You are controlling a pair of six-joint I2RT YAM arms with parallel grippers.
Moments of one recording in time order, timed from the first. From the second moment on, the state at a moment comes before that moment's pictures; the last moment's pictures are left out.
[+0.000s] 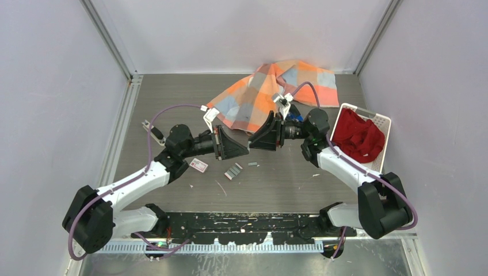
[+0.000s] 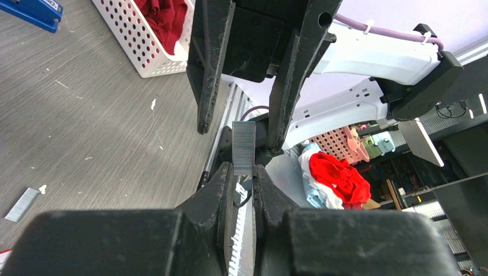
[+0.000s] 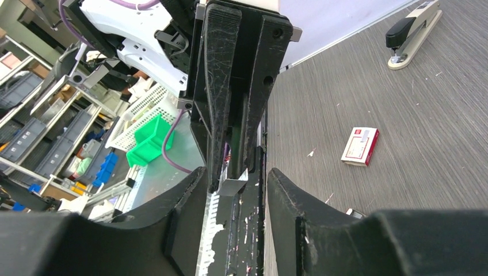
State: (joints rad) left arm -0.65 1.15 0.63 0.58 0.73 -0.88; right arm 0.40 1.29 0.70 0.82 -1.19 0.79
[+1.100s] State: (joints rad) left arm -0.65 1.09 0.63 0.43 0.69 -0.76; right arm 0.41 1.28 0.72 0.66 -1.20 0.66
